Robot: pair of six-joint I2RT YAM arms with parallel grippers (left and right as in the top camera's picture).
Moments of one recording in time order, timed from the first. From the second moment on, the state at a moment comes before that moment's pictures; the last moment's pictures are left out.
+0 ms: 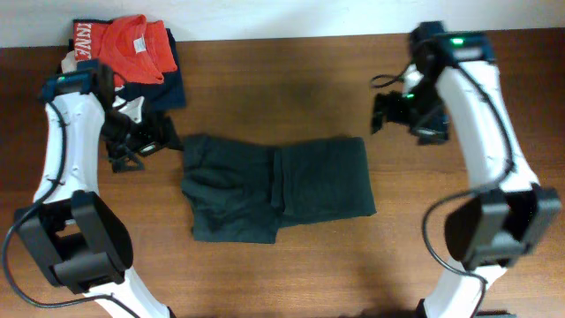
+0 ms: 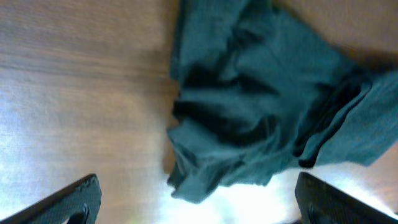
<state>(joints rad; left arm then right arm) 0.21 1.97 1.76 -1.40 0.34 -0.04 0.02 1.96 1.99 -1.58 -0.12 0.30</state>
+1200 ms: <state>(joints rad) 0.19 2.11 1.39 -1.00 0.64 0.05 -0.15 1.90 1.99 -1.61 -0.07 0.24</state>
